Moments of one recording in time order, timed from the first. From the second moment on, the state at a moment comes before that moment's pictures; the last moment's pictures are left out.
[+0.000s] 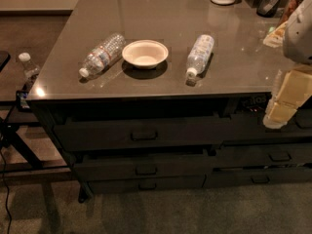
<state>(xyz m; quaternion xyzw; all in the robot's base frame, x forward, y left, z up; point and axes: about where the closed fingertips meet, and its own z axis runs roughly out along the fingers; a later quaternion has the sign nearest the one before) 0.439 -0.216 0.980 -0.60 0.78 -0.04 0.17</state>
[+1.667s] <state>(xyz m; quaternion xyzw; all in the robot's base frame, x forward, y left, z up) 0.401 -0.149 0.856 -0.66 0.74 0.06 0.11</state>
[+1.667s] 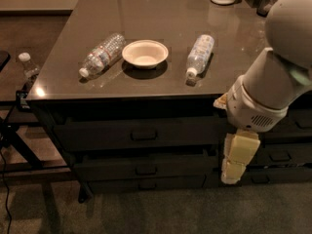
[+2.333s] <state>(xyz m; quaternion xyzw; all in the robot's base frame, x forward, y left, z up) 0.376 -0.124 0.791 -0.65 0.74 0.11 0.08</state>
